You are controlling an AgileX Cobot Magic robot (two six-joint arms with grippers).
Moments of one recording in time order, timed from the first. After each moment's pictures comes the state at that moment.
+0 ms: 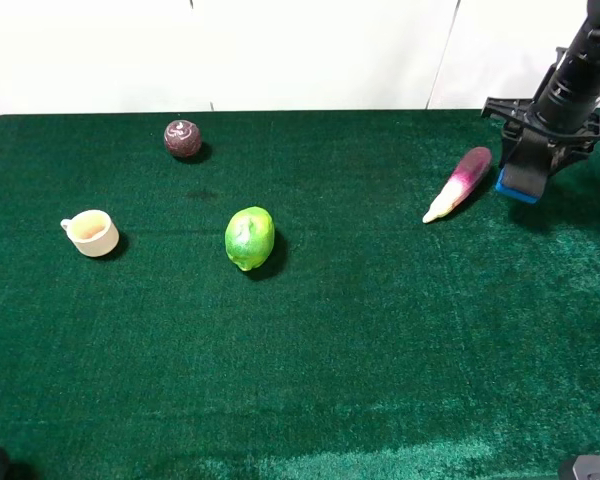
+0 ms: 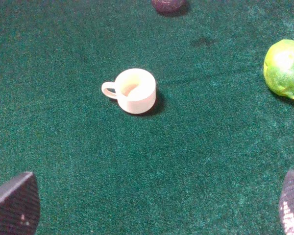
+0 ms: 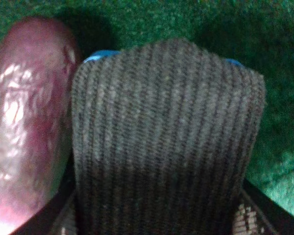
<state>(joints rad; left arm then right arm) -0.01 -0.01 -0.49 -0.08 1.07 0.15 0.02 2.03 -1.40 -0.07 0.86 0.39</state>
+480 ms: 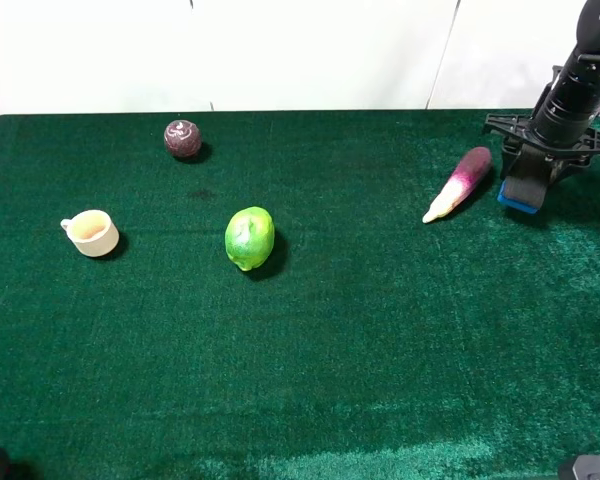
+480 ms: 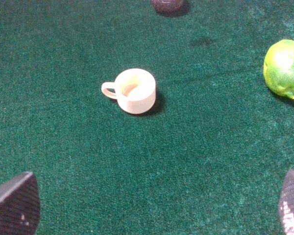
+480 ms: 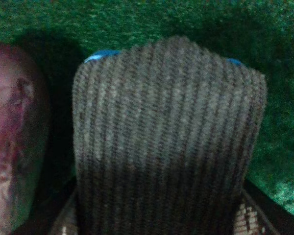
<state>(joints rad) -0.01 -0.01 -0.49 -0.08 1.07 0.15 -0.01 2.09 -1.40 -0.09 0.81 0.40</state>
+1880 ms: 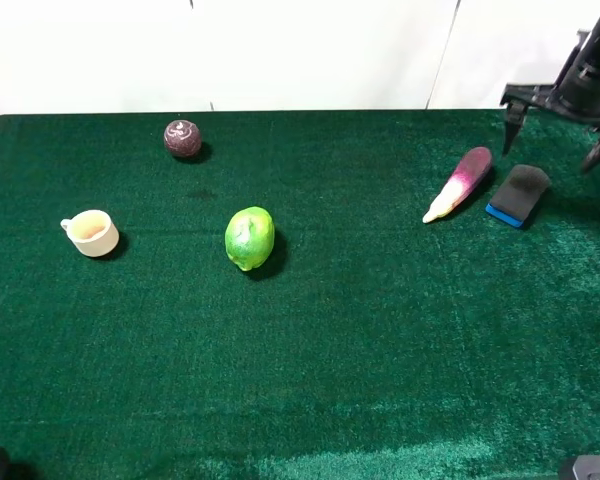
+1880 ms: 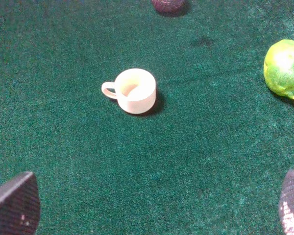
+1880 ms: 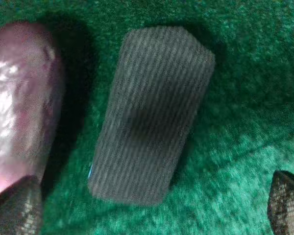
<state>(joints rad) -0.01 -0.01 -0.49 -0.08 1.07 0.15 -0.01 1.97 -1.46 -0.06 1.00 0.34</state>
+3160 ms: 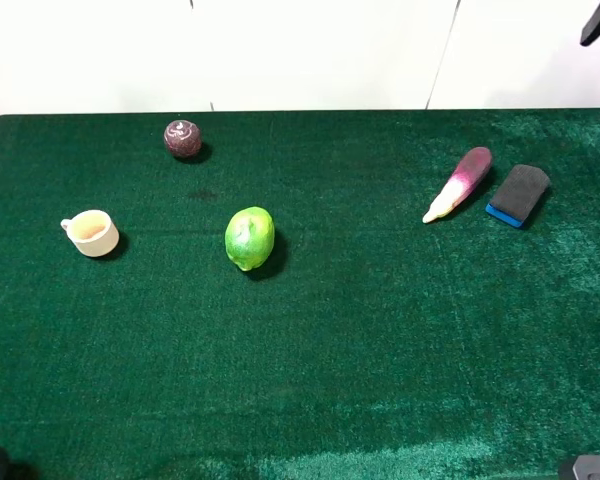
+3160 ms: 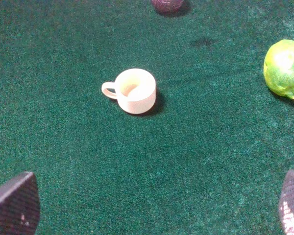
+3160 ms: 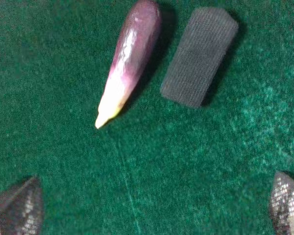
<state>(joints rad) -0.01 -0.01 -0.49 -0.08 1.07 0.15 -0.01 1.41 -1.37 0.12 1.21 0.19</state>
